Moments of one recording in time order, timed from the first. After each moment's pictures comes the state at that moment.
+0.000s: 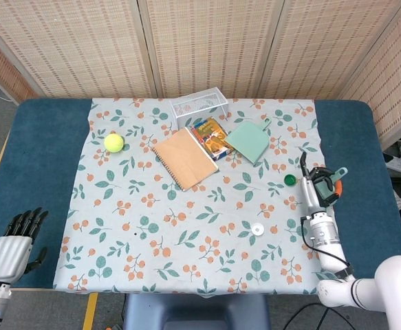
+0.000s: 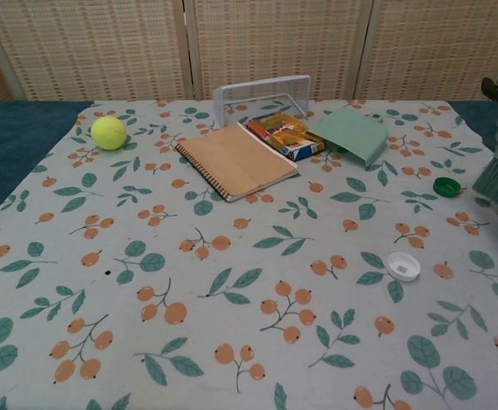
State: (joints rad) left arm -0.13 -1.18 0.00 -1.58 1.50 1.40 0.17; right arm 0.82 -1.54 -0.30 -1.30 -0.72 1.42 -2.05
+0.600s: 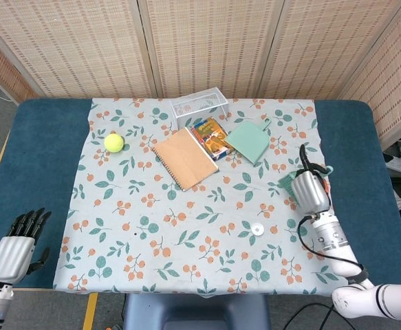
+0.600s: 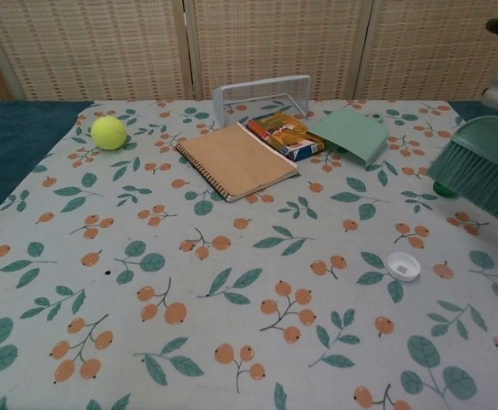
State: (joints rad) left arm -0.13 -1.17 0.01 -1.59 1.52 1.41 0.16; right arm 0.78 -1.32 -0.19 -1.61 -1.02 1.45 -1.54
